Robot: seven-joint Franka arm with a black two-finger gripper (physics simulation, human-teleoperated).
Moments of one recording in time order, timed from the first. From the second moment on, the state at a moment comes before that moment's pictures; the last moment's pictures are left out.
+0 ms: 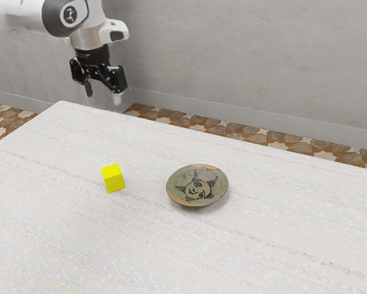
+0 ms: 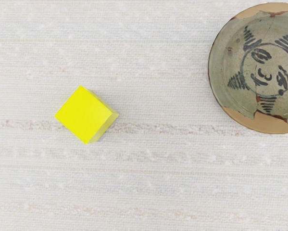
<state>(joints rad) -0.13 0.08 0.14 -1.53 0.07 1.65 -0.01</state>
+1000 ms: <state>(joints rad) 0.03 0.50 0.20 -1.69 -0.09 2.12 -0.74</state>
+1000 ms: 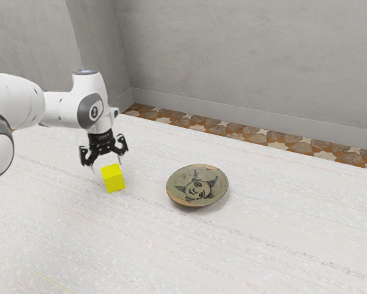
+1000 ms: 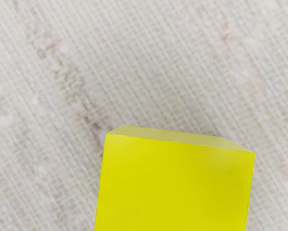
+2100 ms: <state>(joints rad) 0.02 0.58 0.20 -1.72 -0.03 2.30 -0.86</state>
